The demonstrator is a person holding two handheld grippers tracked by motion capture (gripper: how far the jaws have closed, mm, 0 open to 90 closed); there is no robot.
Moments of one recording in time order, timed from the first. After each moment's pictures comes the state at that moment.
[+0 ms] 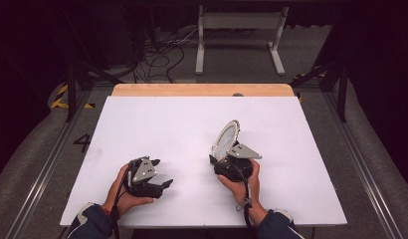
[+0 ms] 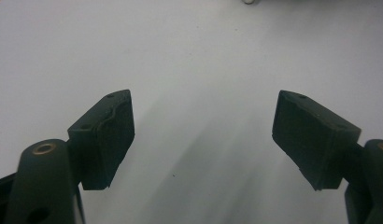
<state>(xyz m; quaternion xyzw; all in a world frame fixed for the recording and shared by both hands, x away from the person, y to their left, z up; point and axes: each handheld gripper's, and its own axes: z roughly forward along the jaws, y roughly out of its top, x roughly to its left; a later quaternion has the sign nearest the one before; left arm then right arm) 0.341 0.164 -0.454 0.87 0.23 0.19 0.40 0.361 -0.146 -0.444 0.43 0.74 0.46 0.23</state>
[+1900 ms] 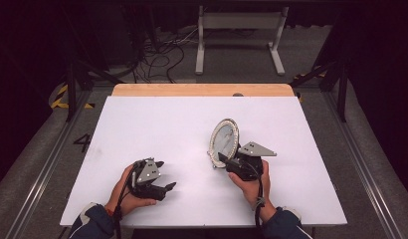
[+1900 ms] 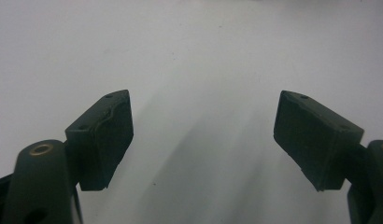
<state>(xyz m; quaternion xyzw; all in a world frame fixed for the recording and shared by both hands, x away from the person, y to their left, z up) 0.340 0.155 -0.456 0.88 0.22 0.17 0.39 0.357 -0.172 -0.428 0.42 0.74 0.49 0.19</state>
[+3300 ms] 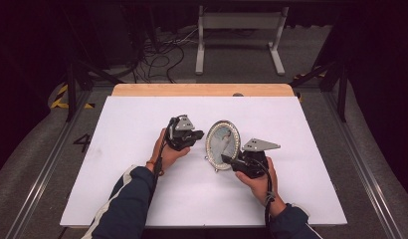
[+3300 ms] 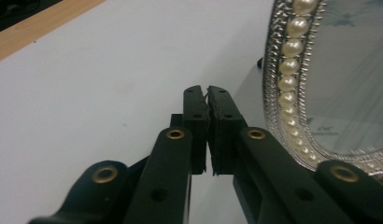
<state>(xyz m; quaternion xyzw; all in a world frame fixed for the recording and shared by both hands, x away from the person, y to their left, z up) 0.471 0.063 -0.434 0.85 0.24 0.14 0.44 0.366 -0.189 -0.420 0.37 0.78 0.48 0.14</state>
